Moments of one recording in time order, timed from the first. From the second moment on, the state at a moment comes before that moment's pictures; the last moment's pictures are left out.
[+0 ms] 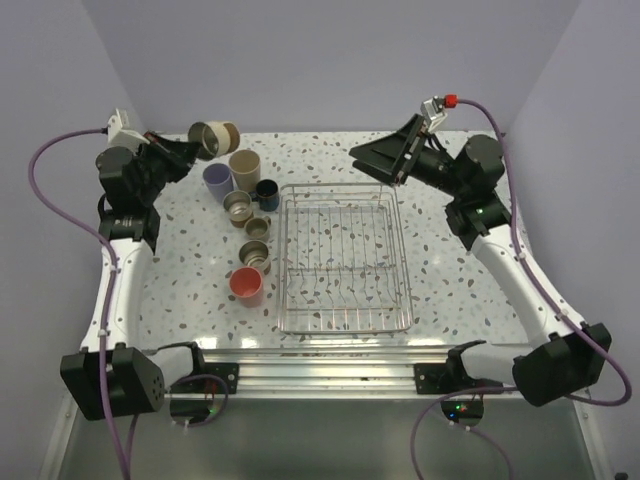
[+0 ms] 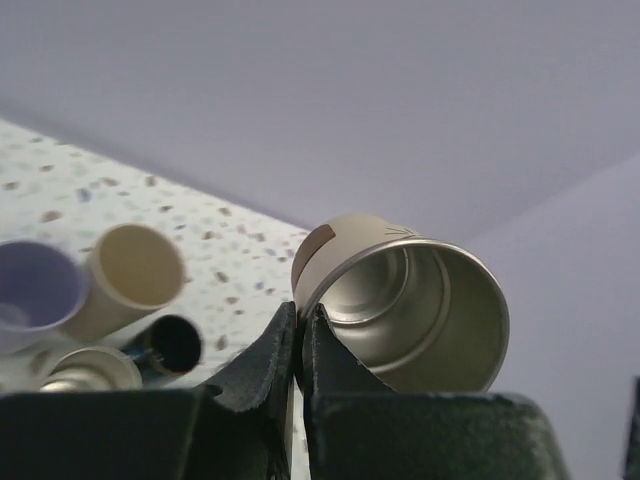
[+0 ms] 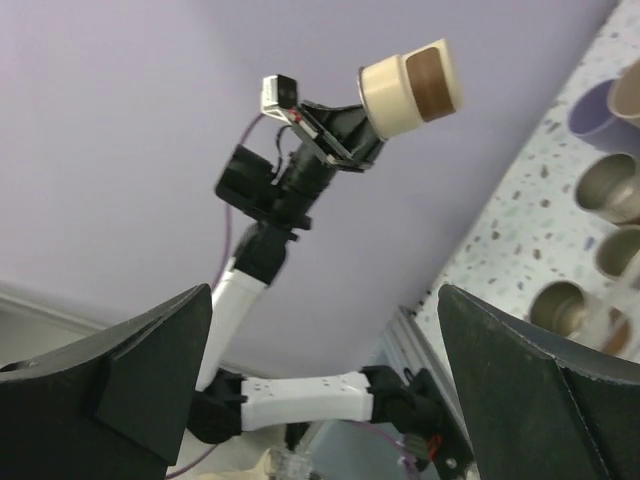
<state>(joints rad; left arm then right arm) 0.15 1.16 1.10 -0.03 0.34 -0.73 0.32 1.23 1.21 0.18 -0.74 1.18</state>
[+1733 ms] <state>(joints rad) -0.13 1.26 0.98 0.94 0.71 -1.26 0.54 1.63 1.64 0.28 -0.70 1.21</state>
